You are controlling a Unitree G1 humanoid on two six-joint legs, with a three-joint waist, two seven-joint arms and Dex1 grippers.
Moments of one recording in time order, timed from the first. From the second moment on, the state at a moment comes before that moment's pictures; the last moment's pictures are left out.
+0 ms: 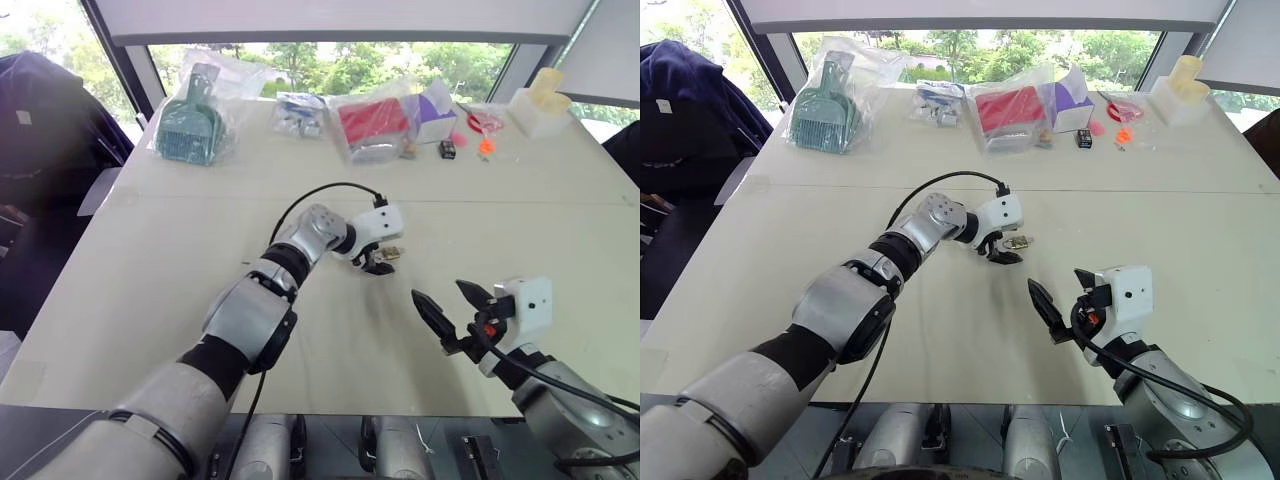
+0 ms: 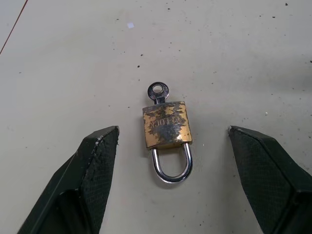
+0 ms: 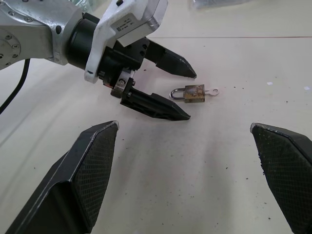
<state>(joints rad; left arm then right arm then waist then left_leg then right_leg) -1.27 -0.09 -0.23 1.35 0.32 -0.07 -0.89 0.29 -0.41 -0.30 -0.91 0.74 0.81 0.12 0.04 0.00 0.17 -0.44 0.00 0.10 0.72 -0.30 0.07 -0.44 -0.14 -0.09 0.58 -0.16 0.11</state>
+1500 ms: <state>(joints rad) -0.83 0.20 -0.16 0.34 -0.06 -0.07 -1.09 -0.23 -0.17 -0.24 -0.47 1.32 0.69 -0.11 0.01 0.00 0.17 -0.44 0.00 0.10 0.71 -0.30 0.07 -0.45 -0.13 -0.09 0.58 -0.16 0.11</state>
